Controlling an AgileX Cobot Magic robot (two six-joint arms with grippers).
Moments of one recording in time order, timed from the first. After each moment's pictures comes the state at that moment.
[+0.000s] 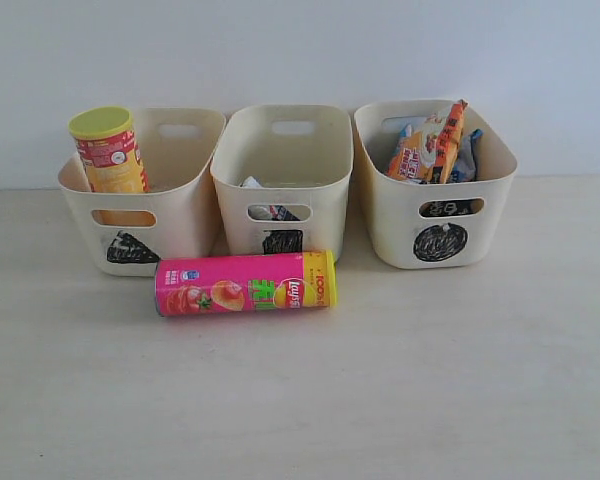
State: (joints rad) left arm -0.02 0.00 0.00 -0.04 0.23 0.10; right arm -0.06 0.01 0.00 -0.12 0.29 0.18
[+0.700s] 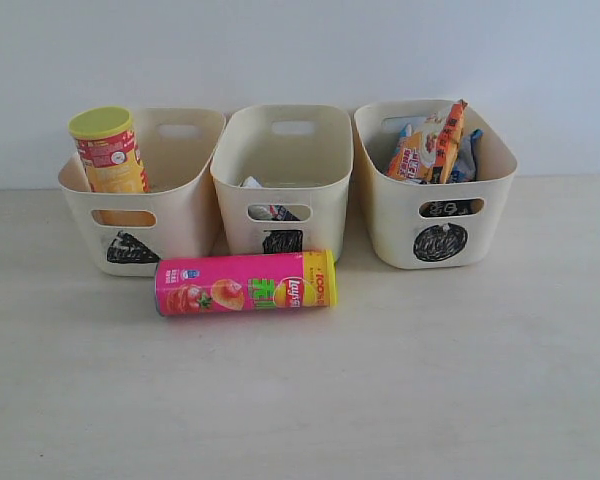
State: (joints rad) left arm -0.02 0.00 0.00 -0.04 0.23 0.10; right arm -0.06 0.01 0.00 -0.02 0.39 0.15
